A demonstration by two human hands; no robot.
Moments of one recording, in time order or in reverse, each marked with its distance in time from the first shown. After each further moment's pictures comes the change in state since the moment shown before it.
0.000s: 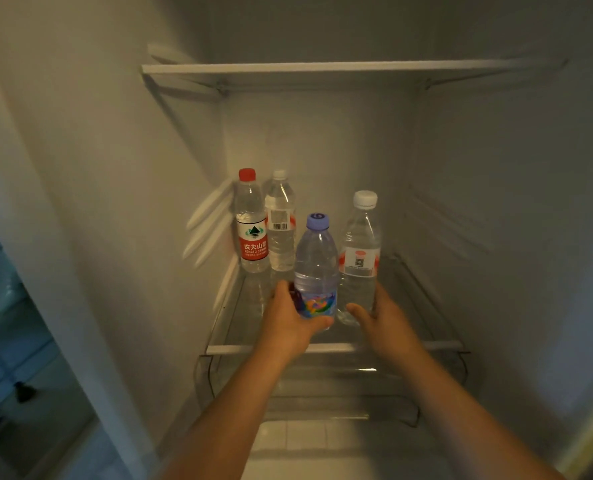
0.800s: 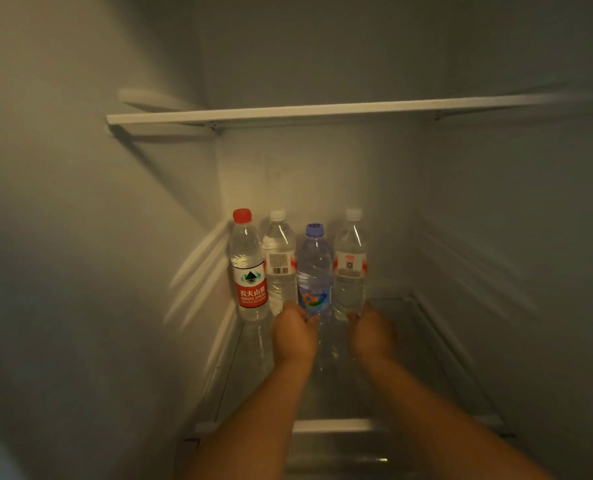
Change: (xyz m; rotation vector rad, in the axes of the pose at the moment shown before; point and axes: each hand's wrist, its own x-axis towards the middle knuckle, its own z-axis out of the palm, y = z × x) left_hand 0.107 -0.014 0.035 0.299 0.284 -0.088; right_hand 0.137 0.040 0.056 -0.406 0.214 0.356
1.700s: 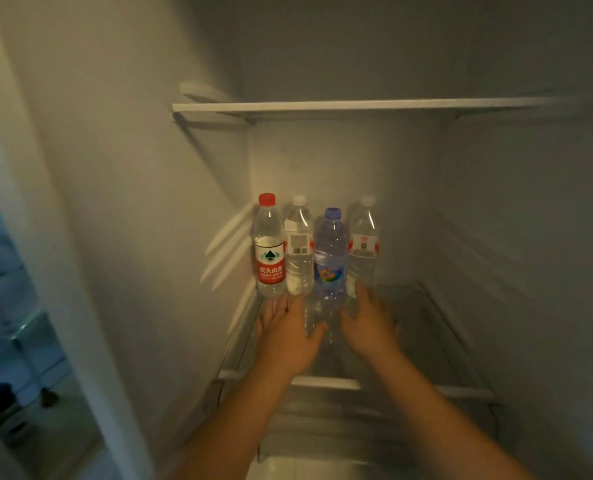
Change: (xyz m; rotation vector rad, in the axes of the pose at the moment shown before) left_hand -0.060 -0.022 -0.068 0.348 -0.101 0.261; right_hand -0.077 -0.016 -0.040 0.010 -0.161 -0.275
